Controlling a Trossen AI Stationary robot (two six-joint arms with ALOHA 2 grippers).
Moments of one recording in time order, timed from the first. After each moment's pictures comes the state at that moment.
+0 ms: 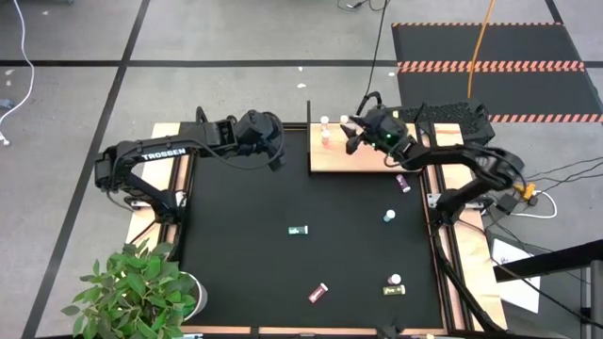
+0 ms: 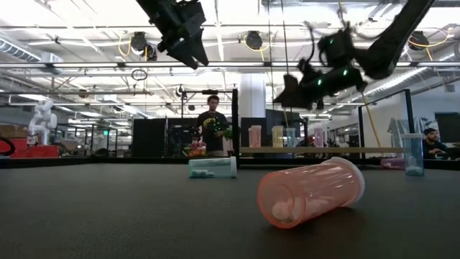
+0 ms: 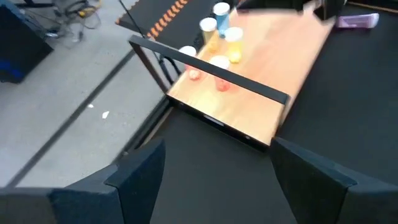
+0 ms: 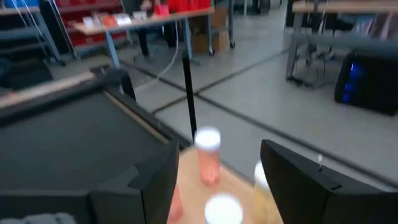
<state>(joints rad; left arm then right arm) 0.30 1.45 1.31 -0.58 -0.29 -0.05 -0.69 1.47 0.55 0.75 0.02 0.09</state>
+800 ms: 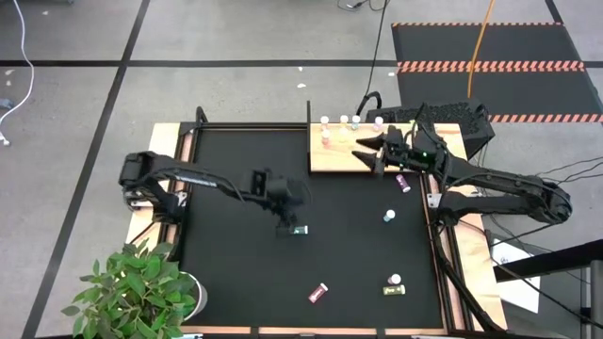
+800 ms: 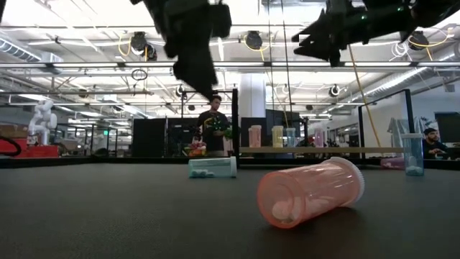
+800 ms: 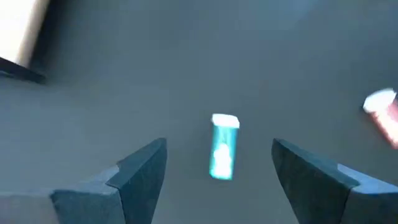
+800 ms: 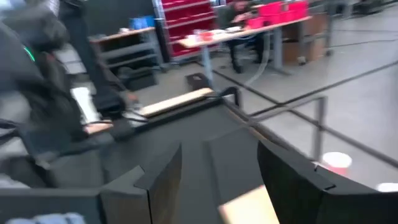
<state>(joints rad) -0.04 1.70 1.31 -0.63 0.03 -0.21 -0.43 0.87 0.55 0.21 -0.10 0.19</state>
